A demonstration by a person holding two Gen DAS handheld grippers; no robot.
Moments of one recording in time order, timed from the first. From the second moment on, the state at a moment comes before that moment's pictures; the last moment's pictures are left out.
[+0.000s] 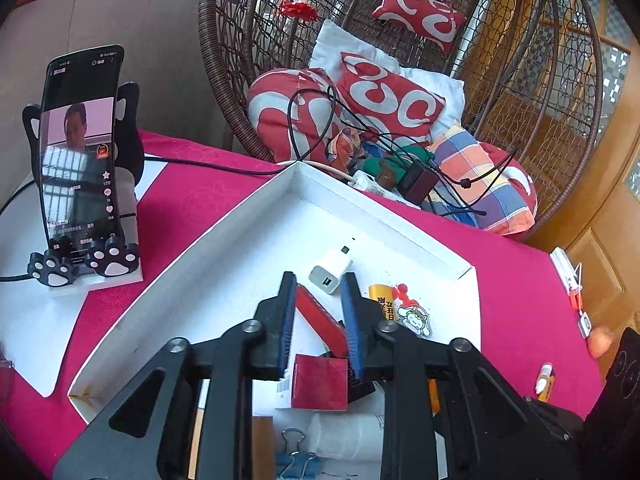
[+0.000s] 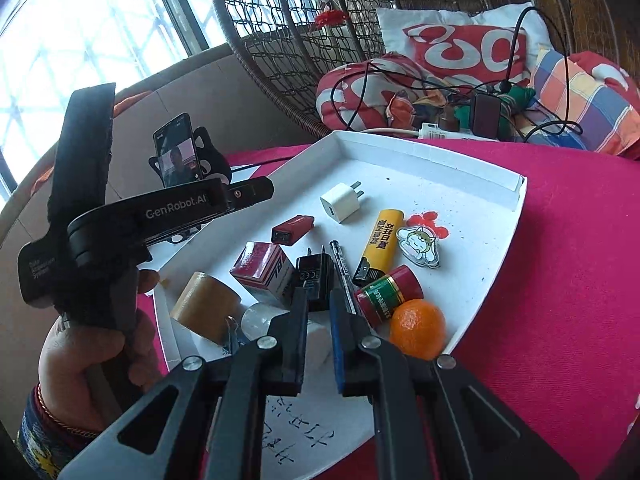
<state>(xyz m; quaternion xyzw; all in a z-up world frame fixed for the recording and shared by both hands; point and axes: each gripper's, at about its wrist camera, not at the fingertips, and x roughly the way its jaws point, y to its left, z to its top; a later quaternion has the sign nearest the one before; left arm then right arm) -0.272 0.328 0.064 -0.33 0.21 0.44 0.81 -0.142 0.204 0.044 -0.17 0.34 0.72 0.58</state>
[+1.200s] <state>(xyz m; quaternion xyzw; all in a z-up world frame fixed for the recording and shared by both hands) -0.200 0.212 0.101 -0.27 0.20 0.35 0.87 -0.034 0.113 0.079 -0.05 0.26 0.66 0.70</state>
